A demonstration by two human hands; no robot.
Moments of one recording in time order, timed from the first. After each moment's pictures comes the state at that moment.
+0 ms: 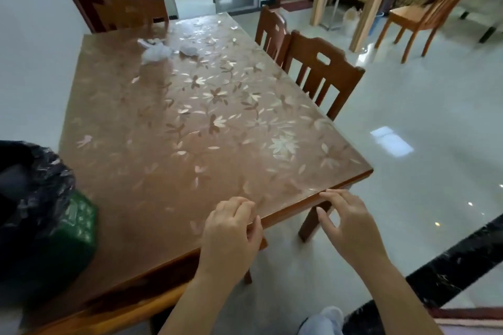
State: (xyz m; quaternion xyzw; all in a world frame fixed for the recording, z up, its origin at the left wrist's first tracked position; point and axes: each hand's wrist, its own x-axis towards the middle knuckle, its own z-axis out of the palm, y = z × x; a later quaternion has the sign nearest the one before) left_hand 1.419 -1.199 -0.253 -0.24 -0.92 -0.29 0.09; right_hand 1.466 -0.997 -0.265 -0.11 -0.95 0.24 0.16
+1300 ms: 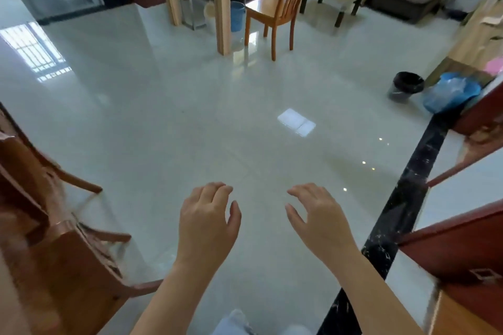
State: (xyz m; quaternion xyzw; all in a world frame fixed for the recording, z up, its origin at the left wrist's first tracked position) left_hand 1.149 -0.437 -0.267 -0.37 -0.87 -0.30 0.08; right_hand 1.266 -0.290 -0.263 -0.27 -0.93 0.20 0.14
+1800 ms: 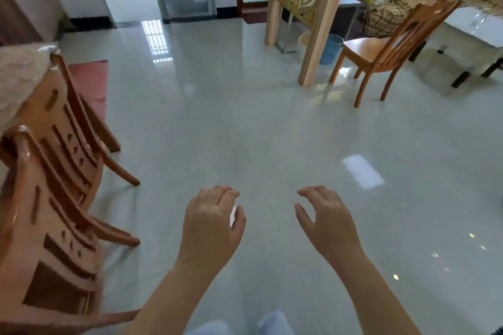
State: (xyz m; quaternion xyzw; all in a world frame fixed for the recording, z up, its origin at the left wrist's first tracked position) left_hand 0.982 -0.267 -0.252 -0.22 -0.93 -0.26 0.11; right_hand 1.024 -0.072 -0.261 -0.11 -0.96 0.21 0.11
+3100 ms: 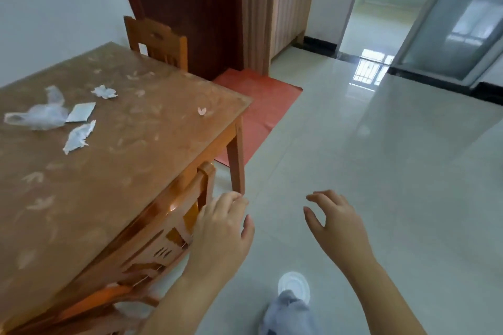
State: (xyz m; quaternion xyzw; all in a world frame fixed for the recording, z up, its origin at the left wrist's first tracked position) left_hand 0.349 -0.498 -0.257 0.21 -0.95 -0.16 0.19; right_hand 0.217 -0.353 -0.269 0.32 -0.91 0.26 0.00
